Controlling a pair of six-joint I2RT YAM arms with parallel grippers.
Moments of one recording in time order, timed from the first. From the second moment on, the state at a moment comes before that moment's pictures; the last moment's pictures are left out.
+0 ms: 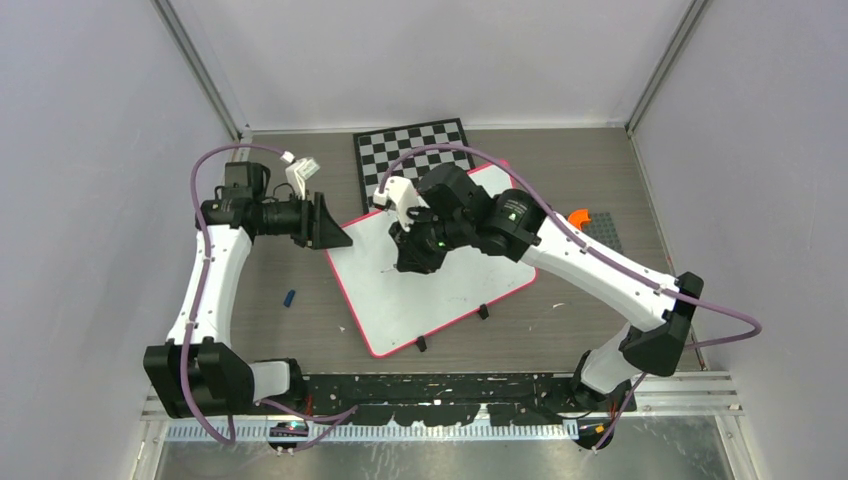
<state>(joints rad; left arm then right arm) 0.05 1.25 1.20 -0.95 1.00 0.18 1.00 1.52 1.68 -0.87 -0.25 -0.01</state>
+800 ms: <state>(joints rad) 0.08 1.30 1.21 -0.96 1.09 0.20 1.04 1.71 1.81 -0.74 -0.25 0.03</state>
